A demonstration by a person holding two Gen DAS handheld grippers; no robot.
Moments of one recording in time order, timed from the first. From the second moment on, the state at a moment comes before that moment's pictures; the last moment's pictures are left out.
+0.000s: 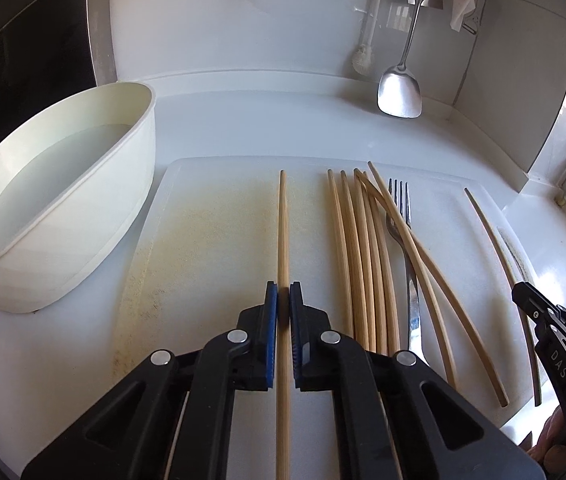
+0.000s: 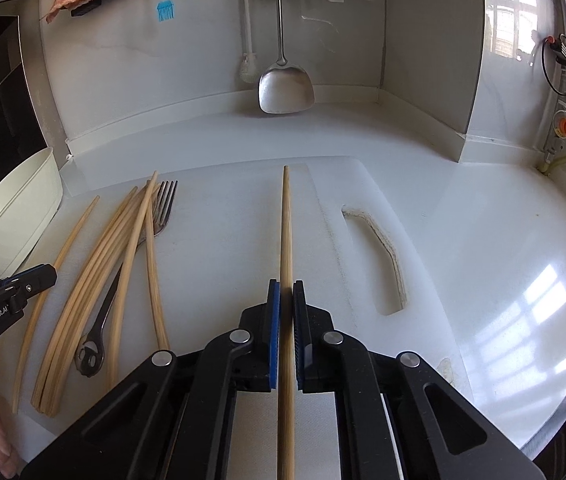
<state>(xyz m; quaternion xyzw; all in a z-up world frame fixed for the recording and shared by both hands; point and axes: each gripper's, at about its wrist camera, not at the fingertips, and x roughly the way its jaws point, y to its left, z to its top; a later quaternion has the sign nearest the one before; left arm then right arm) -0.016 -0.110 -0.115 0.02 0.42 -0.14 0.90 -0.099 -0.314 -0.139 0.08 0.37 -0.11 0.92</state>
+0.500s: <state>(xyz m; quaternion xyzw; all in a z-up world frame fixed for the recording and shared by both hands) -0.042 -0.067 -0.017 -0.01 0.41 -0.08 0.91 -0.095 -0.278 -0.042 0.08 0.34 -0.02 0.94</state>
